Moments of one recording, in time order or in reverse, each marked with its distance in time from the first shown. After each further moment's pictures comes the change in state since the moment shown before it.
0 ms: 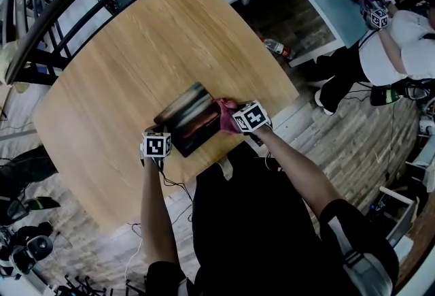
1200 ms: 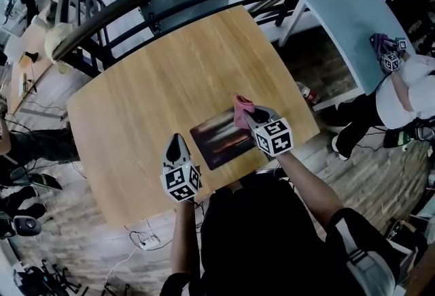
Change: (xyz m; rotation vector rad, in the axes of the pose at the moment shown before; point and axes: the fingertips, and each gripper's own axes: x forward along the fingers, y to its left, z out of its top) left arm -0.230 0.006 0.073 -0.415 -0.814 0.323; right arm -0.127 0.092 0.170 -0.187 -0.521 0.002
